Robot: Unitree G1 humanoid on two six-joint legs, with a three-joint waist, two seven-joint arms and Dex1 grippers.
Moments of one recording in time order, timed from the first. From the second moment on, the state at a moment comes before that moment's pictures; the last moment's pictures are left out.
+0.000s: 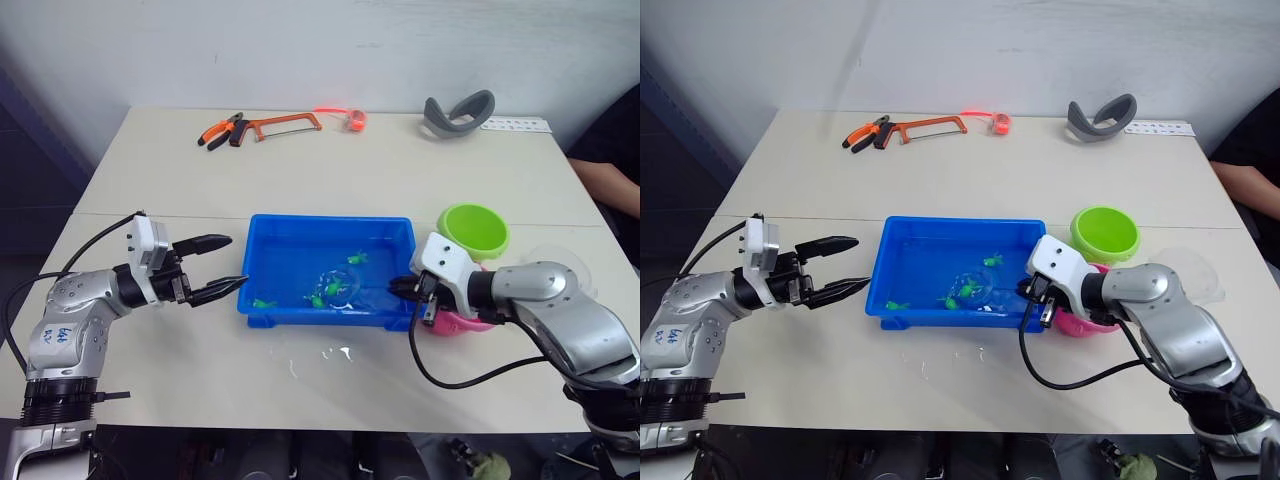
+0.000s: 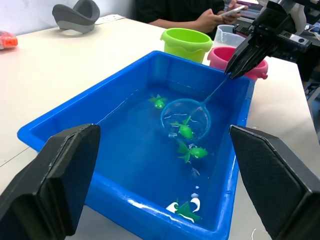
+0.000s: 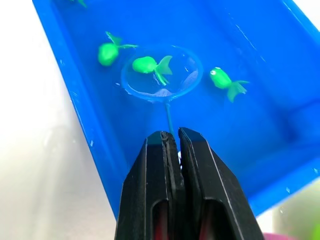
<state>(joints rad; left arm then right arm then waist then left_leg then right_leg) -0.32 0.68 0.22 0.06 -0.53 0.27 -1.13 -0.42 -0.80 0.12 -0.48 0.27 0.88 0.90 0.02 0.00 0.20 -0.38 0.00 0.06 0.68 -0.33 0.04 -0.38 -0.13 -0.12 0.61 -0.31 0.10</state>
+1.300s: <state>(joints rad) -0.59 0.42 -0.01 0.01 -0.56 0.47 -1.01 0.02 -0.94 -0.49 -0.18 0.01 0.04 0.72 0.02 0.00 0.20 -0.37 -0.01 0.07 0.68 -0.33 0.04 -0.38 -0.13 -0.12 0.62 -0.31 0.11</state>
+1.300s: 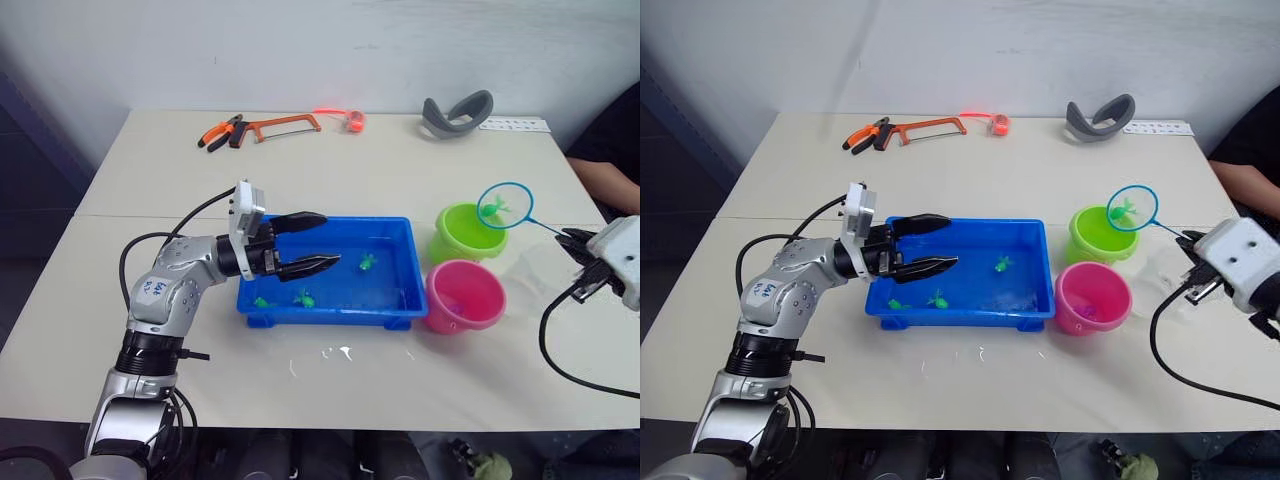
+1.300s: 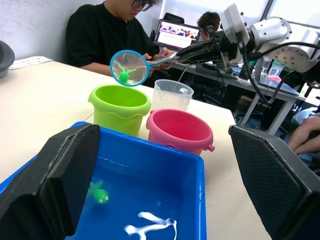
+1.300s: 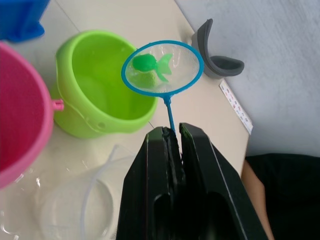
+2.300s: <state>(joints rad) -0.65 0.38 -0.03 0.10 -0.50 0.36 -1.04 0.08 -1.17 -0.36 0.13 -0.56 -0.66 0.05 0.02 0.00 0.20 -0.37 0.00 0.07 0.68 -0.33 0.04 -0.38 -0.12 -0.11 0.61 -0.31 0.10</state>
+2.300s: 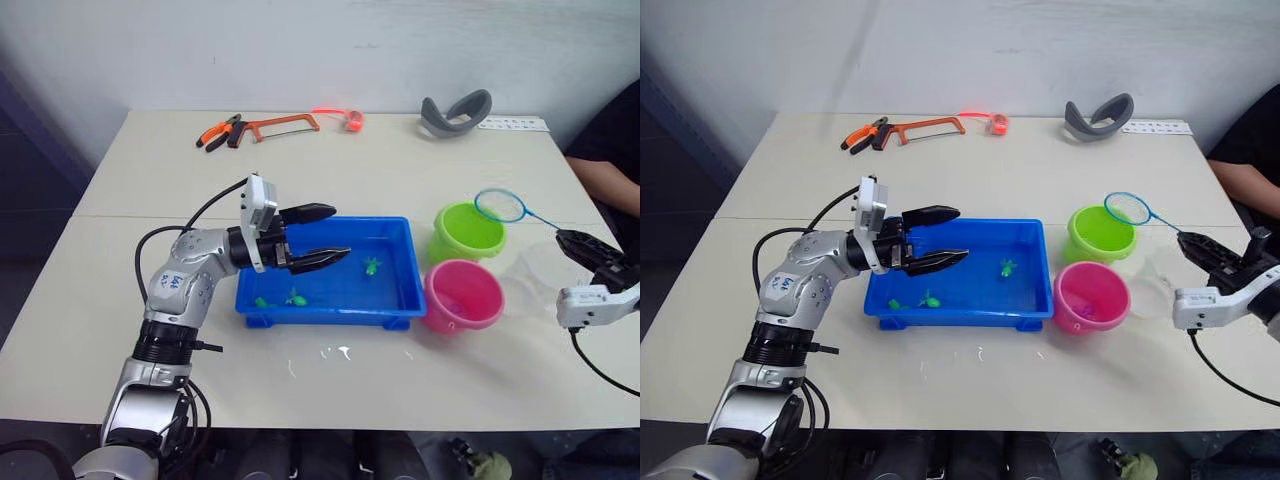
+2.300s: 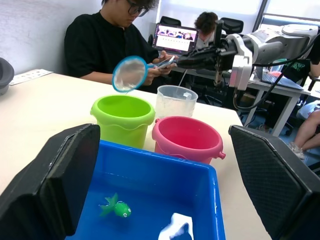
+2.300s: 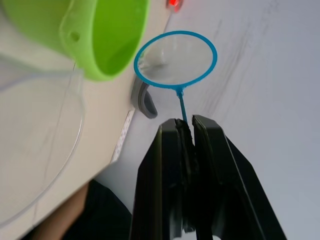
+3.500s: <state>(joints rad) -0.44 0.56 0.11 0.09 -0.50 0.25 -1.13 -0.55 -1.05 0.28 -0.03 -0.44 -0.37 0.77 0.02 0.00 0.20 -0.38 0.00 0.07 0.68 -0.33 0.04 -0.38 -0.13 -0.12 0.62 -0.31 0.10</state>
